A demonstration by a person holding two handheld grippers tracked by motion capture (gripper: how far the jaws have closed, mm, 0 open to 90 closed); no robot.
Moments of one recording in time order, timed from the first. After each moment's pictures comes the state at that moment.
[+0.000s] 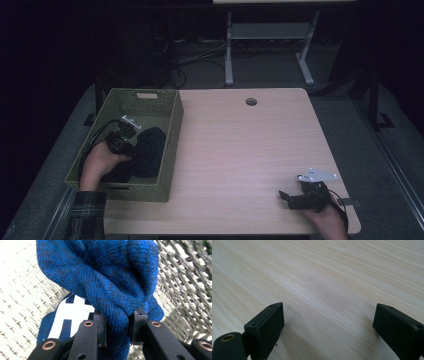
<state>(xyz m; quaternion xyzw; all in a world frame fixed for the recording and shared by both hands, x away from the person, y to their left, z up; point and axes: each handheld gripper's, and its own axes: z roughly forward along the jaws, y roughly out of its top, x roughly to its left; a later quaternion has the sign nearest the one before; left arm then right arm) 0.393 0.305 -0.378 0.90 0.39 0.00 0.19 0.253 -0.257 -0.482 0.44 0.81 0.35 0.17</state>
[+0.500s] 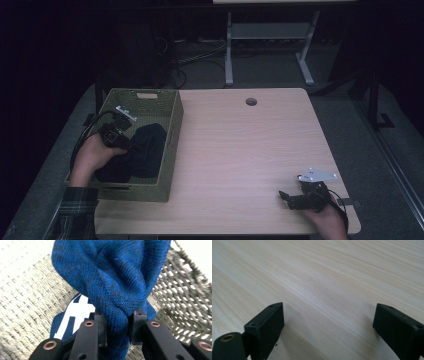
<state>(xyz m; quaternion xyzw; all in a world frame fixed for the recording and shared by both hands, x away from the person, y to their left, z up) 0.390 0.304 -0.338 0.90 0.39 0.01 0.19 0.253 -0.257 -0.482 0.44 0.81 0.35 0.17</state>
